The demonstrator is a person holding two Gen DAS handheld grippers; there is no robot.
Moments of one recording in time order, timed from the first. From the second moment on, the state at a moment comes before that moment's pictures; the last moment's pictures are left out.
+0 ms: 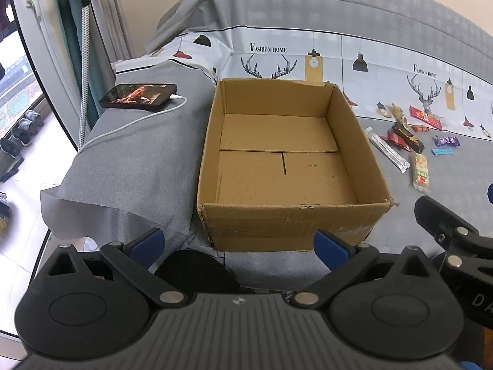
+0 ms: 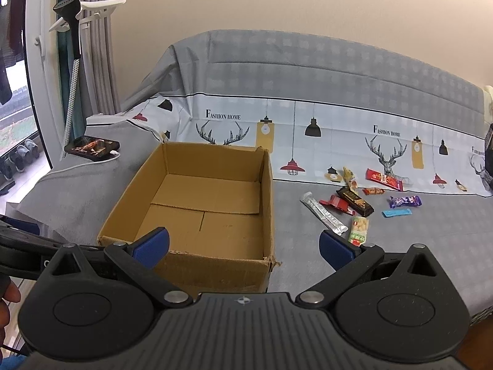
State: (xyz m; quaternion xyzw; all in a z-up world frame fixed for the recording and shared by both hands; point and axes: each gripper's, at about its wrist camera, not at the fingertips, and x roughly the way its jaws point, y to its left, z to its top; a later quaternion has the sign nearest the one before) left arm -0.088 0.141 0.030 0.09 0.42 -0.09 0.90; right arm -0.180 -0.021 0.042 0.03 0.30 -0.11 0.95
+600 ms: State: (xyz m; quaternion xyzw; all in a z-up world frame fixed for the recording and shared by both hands) left arm -0.088 0.137 0.023 0.10 0.42 -0.09 0.90; right arm -0.181 -0.025 0.035 0.04 0.30 -0.10 0.95
